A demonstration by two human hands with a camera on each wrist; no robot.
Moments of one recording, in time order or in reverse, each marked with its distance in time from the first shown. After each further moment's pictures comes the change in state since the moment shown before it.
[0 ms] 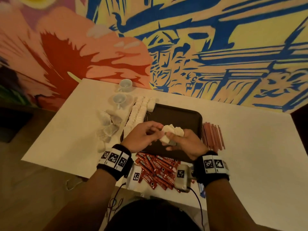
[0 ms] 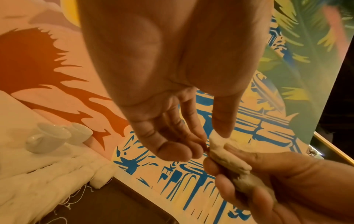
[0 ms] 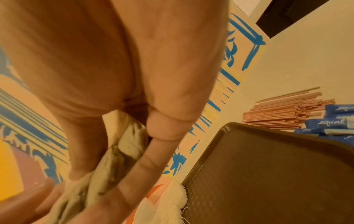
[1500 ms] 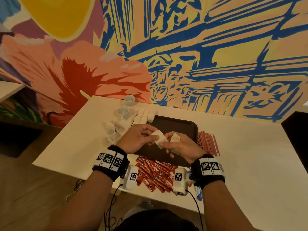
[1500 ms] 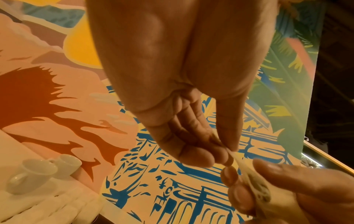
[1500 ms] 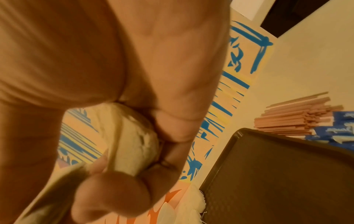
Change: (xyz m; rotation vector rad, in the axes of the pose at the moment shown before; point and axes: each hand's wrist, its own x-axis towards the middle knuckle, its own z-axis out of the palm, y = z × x) left_hand -0.057 0.047 0.011 -0.035 0.100 0.062; right_hand -0.051 -0.002 0.002 -0.169 -0.126 -0.167
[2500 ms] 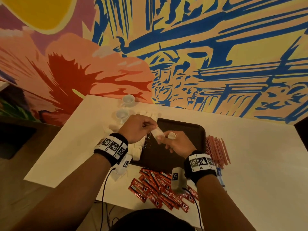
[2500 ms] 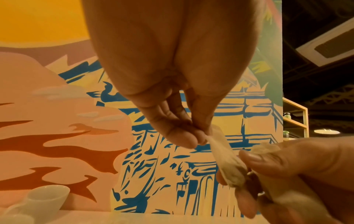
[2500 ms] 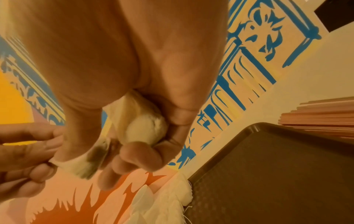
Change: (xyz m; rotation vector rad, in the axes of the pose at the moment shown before) left_hand 0.124 -0.031 -0.071 0.474 -0.004 0.144; right_hand 0.112 -0.004 -0.001 -0.281 0.180 0.012
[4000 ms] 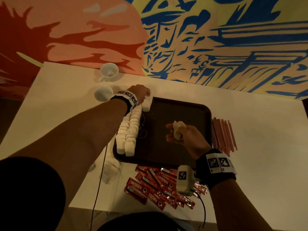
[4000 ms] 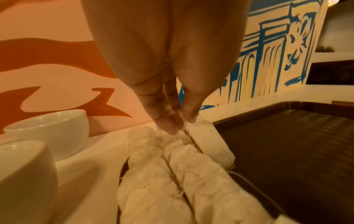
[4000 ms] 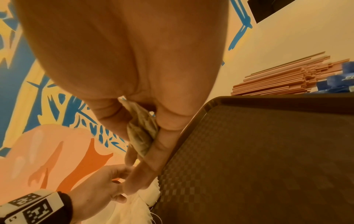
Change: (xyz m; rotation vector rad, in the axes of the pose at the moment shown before) left_hand 0.213 -0.169 0.071 0.564 -0.407 -0.048; right_hand 0.063 0.043 -0.003 0.345 0.148 0.454
